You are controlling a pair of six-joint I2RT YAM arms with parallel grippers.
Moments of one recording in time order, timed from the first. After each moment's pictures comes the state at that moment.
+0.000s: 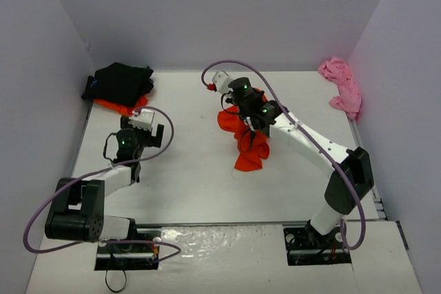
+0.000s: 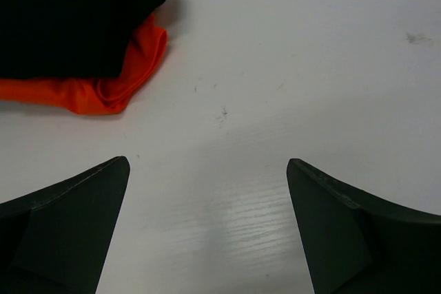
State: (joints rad) left arm -0.08 1.35 0.43 0.66 0.03 0.22; right arm 0.71 1.63 1.42 -0.32 0.60 -0.68
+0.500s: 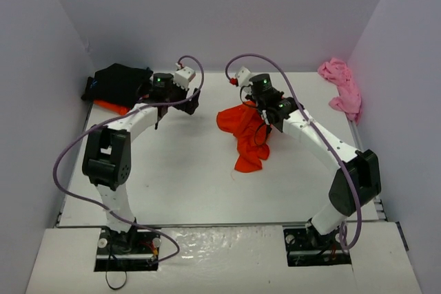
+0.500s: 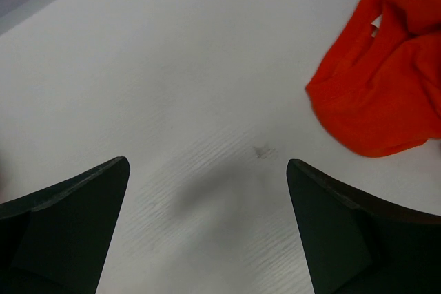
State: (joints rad) left arm -0.27 1.89 1.38 -0.03 0.31 0.19; right arm 0.54 1.59 1.35 -0.36 0.54 -0.63
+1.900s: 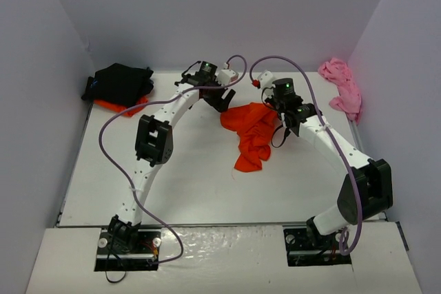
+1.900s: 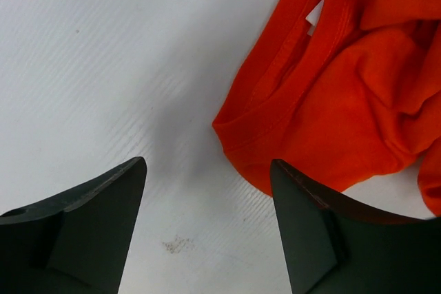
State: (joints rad) left arm -0.45 2.51 2.37 -0.75 0.33 0.27; right arm 0.38 1.49 1.19 -0.32 0.44 -0.60
